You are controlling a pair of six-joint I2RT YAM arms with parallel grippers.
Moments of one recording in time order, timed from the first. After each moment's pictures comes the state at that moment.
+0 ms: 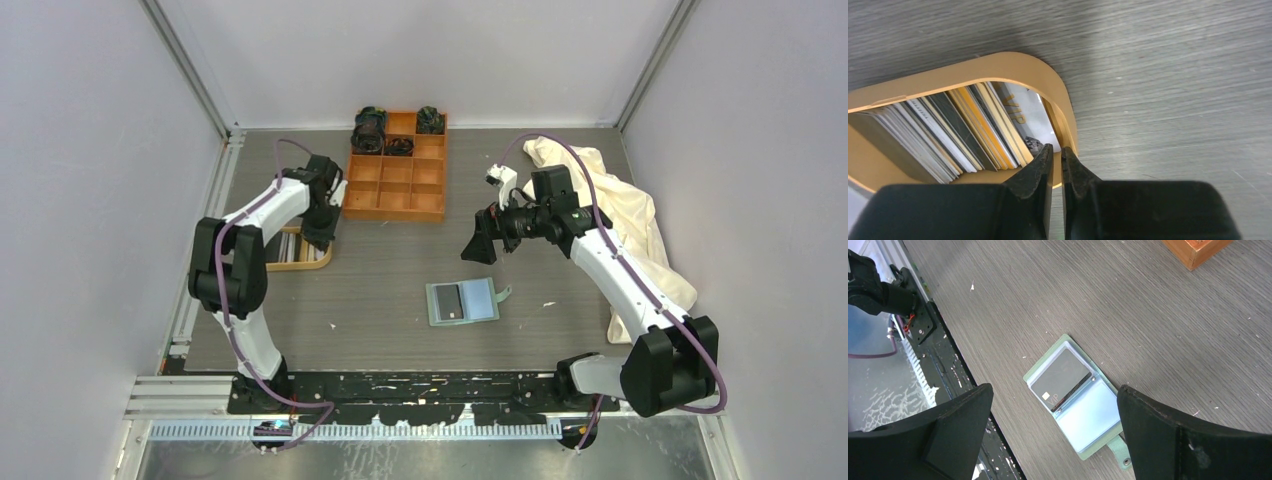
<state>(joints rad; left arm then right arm) -0.25 1.84 1.36 -0.87 -0.09 -0.01 0.27 1.27 1.04 -0.57 -0.76 -0.14</state>
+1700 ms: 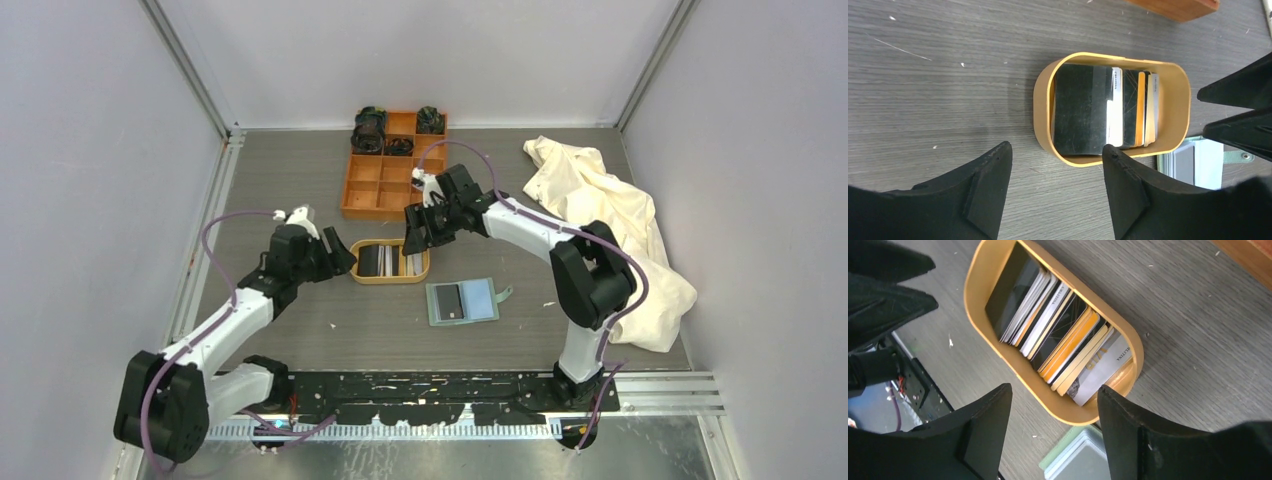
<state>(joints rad) -0.30 1.04 0.51 -0.09 0.07 -0.56 0.59 1.80 1.27 -0.34 -0.51 0.22</state>
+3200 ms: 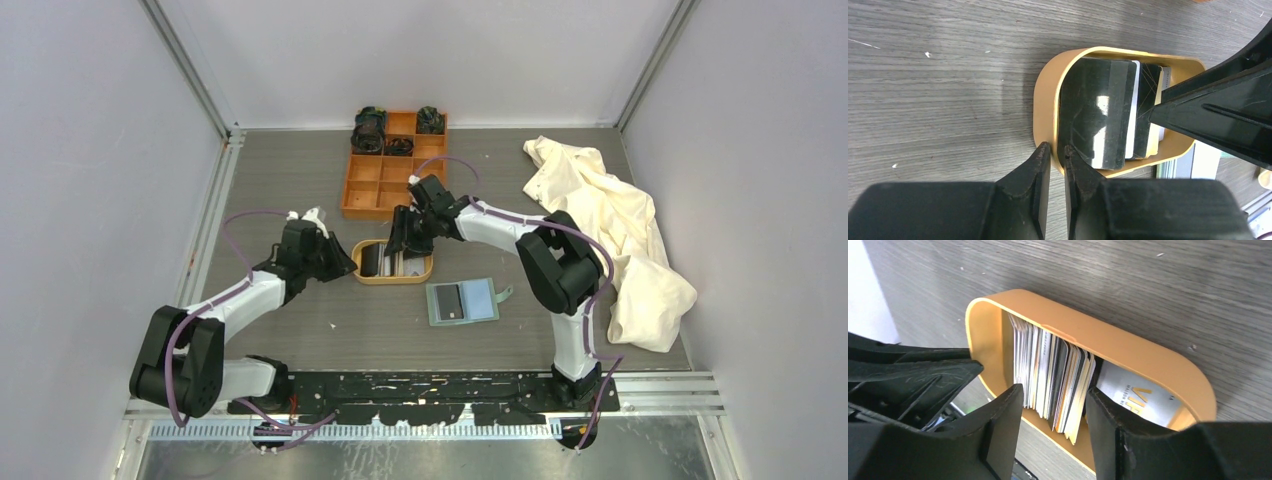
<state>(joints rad) -0.29 1.28 0.54 0.00 0.19 -0.61 0.69 1.99 1.38 -0.30 -0.33 0.72</state>
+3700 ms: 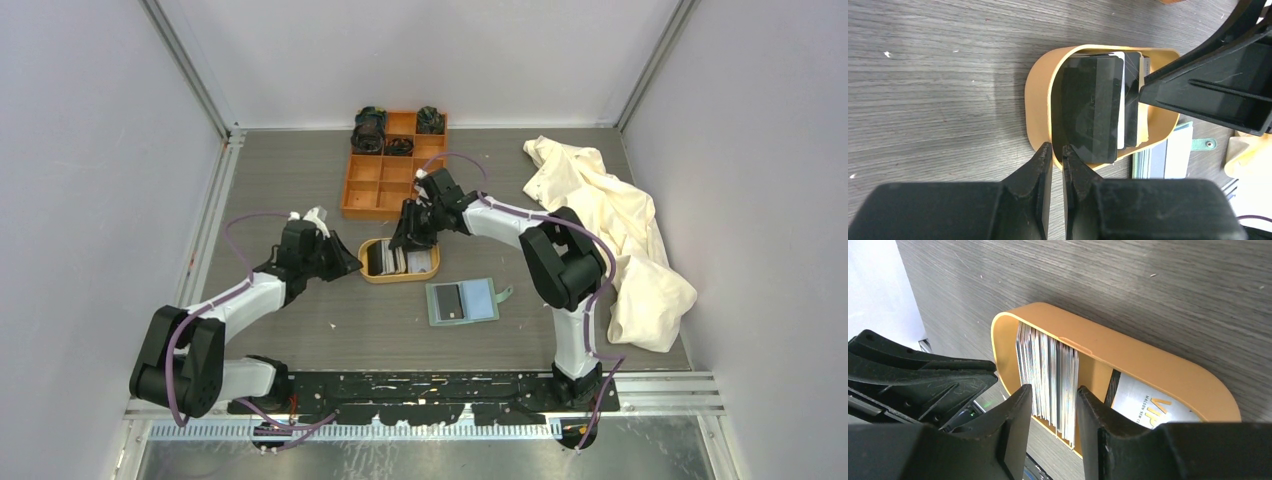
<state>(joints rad) -0.29 1.28 0.53 0.06 0.26 -0.67 0.63 2.00 1.37 -0.25 -0.46 0.75</state>
